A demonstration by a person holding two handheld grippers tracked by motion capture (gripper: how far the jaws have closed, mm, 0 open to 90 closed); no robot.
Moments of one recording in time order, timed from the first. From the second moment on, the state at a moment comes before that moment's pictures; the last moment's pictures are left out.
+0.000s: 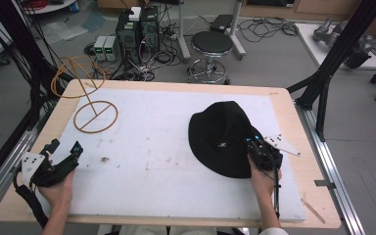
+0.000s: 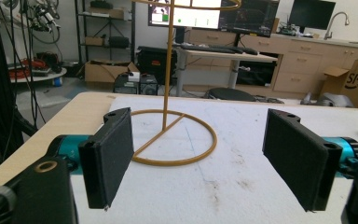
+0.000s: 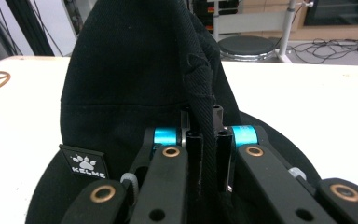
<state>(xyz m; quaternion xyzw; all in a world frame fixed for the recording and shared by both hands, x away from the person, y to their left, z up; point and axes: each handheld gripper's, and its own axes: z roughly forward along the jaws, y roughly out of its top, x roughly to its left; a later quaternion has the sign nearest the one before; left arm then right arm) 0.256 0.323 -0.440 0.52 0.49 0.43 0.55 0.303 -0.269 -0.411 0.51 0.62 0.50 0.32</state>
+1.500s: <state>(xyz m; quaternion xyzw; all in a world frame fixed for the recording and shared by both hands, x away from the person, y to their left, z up) 0.256 0.317 -0.439 0.52 0.49 0.43 0.55 0.281 -0.236 -0.359 0.42 0.51 0.65 0.37</state>
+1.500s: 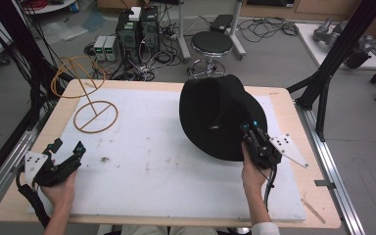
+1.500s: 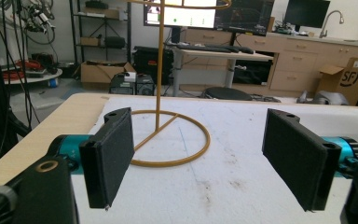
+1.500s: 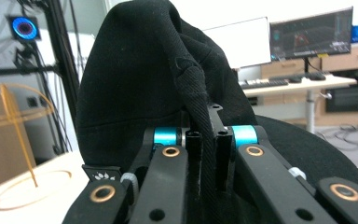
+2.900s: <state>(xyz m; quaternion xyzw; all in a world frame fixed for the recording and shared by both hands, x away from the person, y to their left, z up) 0.256 0.324 -0.442 0.52 0.49 0.42 0.56 0.357 -0.058 -0.264 0.31 0.53 0.73 0.28</state>
